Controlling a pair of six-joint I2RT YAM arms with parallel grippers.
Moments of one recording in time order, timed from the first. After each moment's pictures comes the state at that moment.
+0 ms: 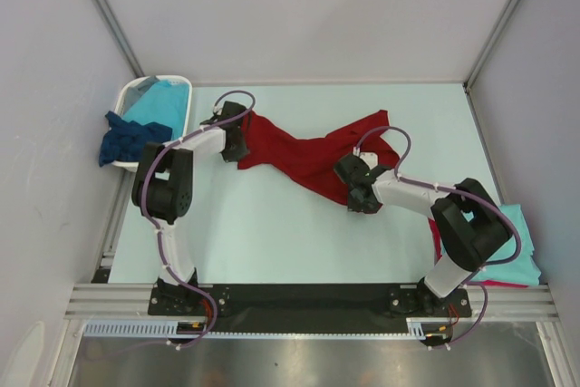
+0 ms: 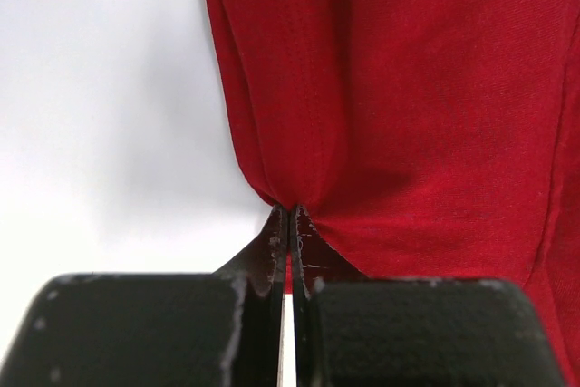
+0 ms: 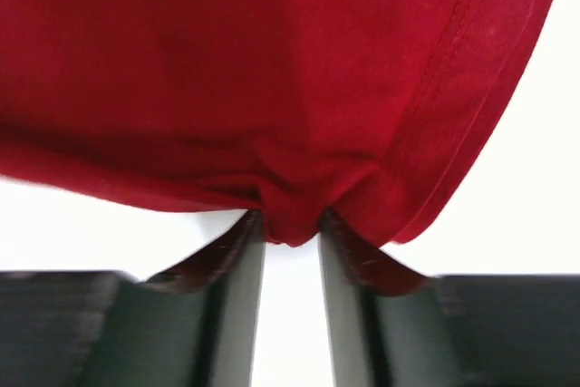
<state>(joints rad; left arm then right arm) -0.26 1.99 1.35 -0.45 -0.21 -0.52 0.65 1.63 0.92 -0.55 0.36 0.67</state>
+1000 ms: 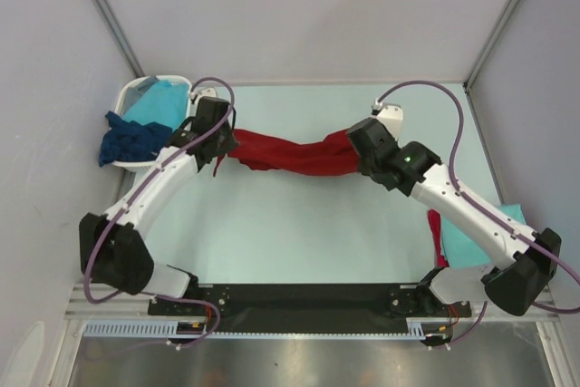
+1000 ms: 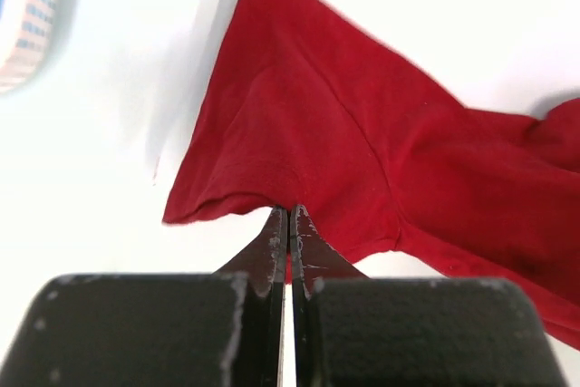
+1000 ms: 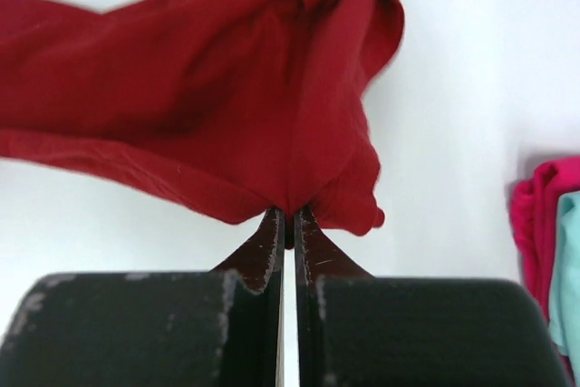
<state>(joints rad) -0.34 1.45 1.21 -0.55 -0.28 -0.54 0.73 1.31 1.28 -0.86 0.58 0.69</state>
